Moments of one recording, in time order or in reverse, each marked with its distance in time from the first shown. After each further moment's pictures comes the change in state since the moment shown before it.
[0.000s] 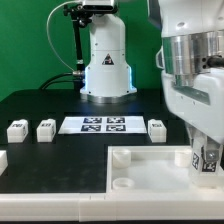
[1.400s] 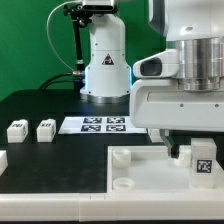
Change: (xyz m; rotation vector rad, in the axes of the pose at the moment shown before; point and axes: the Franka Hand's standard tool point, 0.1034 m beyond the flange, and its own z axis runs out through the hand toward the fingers) arm 0.005 0.004 0.006 -0.075 0.095 -1.468
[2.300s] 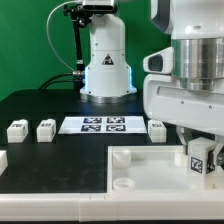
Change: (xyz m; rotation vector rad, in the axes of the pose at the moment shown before) arm 0.002 -0.004 0.001 -0.014 -0.019 0.924
